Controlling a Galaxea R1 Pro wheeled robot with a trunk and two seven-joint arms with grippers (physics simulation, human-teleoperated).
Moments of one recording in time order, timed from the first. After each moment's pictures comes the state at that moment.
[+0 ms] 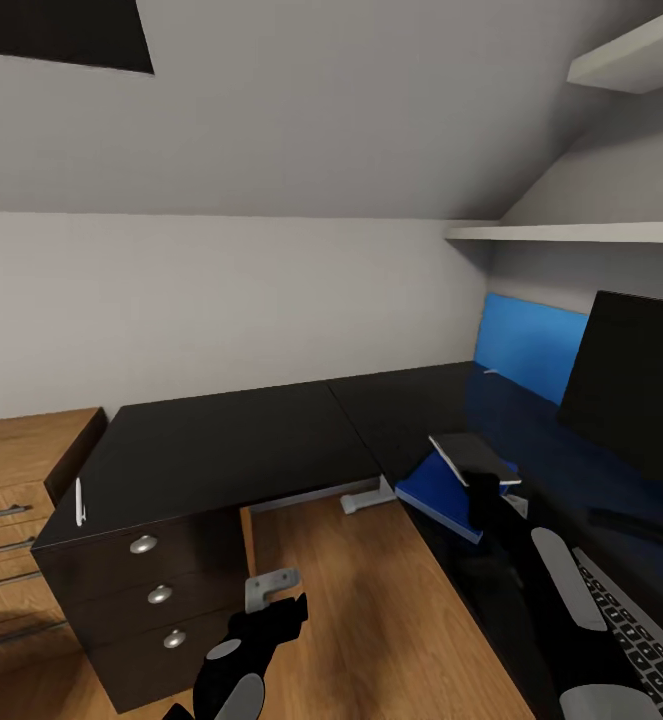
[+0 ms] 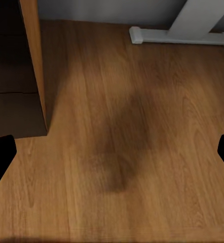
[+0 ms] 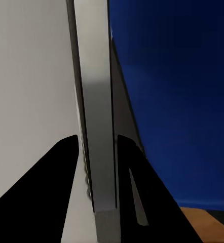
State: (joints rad) left arm -0.18 0.00 -0.57 -1.42 0.73 0.41 0.71; right arm -0.46 -0.04 -0.14 -1.23 -1.56 0.17 -0.39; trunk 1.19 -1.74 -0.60
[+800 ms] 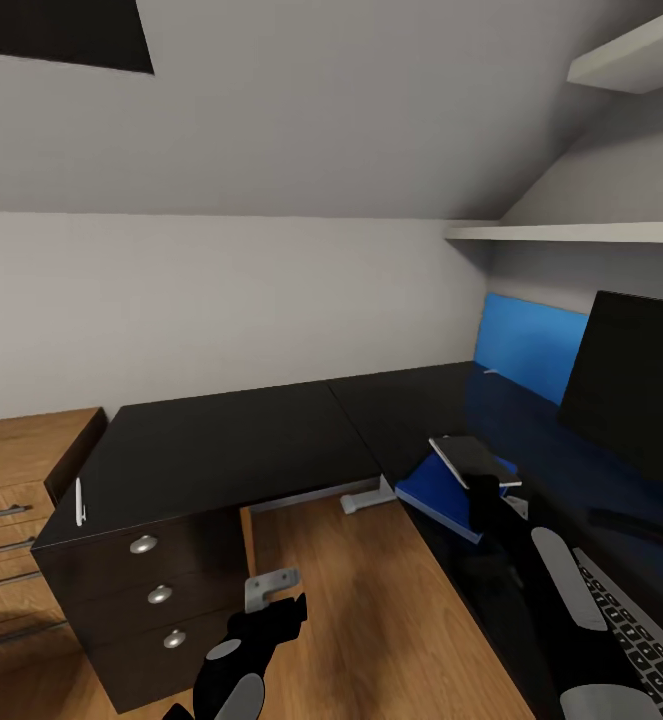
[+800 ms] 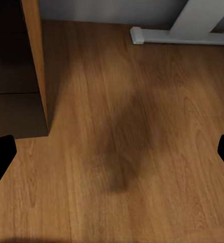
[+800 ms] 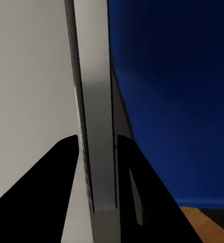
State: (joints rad) left arm -0.18 0.01 -0.57 -1.42 0.72 0.41 0.72; right arm -0.46 -0.04 -0.14 -1.23 -1.56 0.17 -0.41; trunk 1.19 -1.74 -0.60
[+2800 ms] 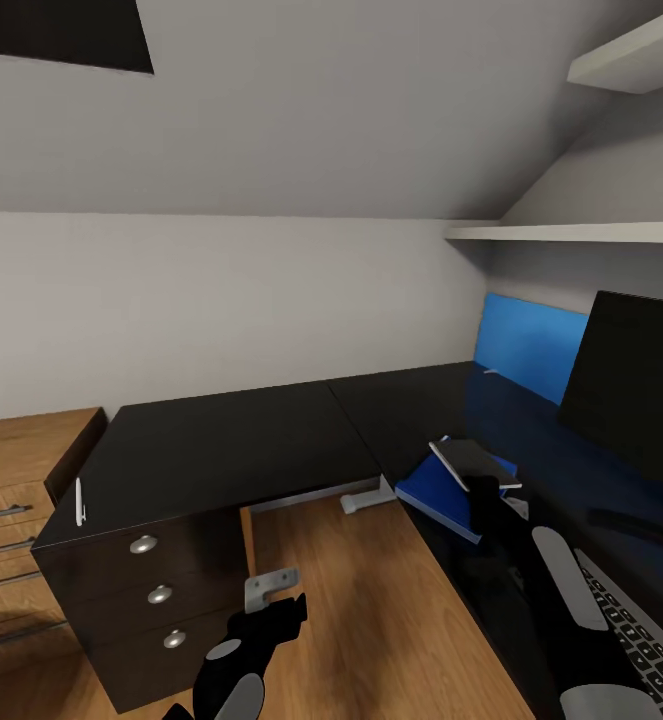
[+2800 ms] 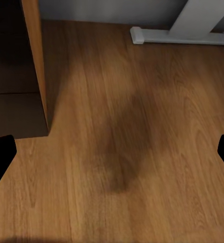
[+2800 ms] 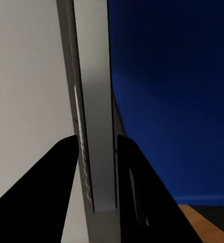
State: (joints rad) left arm -0.18 0.01 -0.57 -1.42 0.72 0.41 0.72; right arm -0.46 -0.04 -0.14 -1.24 -1.56 0.17 -0.45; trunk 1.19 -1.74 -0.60
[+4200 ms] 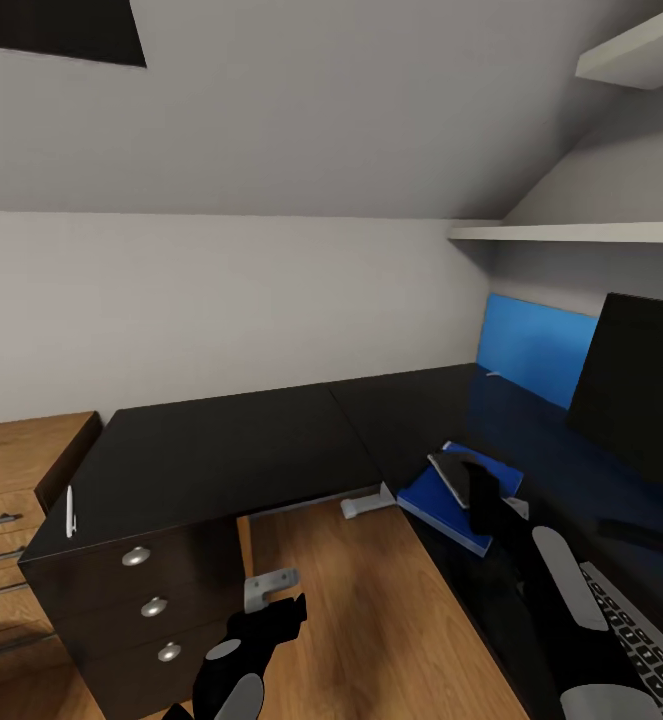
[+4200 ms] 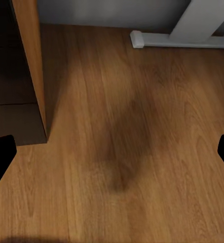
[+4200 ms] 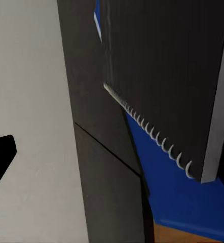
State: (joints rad) left arm -0.18 0.01 -0.57 -1.42 0.72 0.41 0.72; right arm -0.46 -0.04 -0.14 -1.24 -1.56 0.17 -0.46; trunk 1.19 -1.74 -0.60
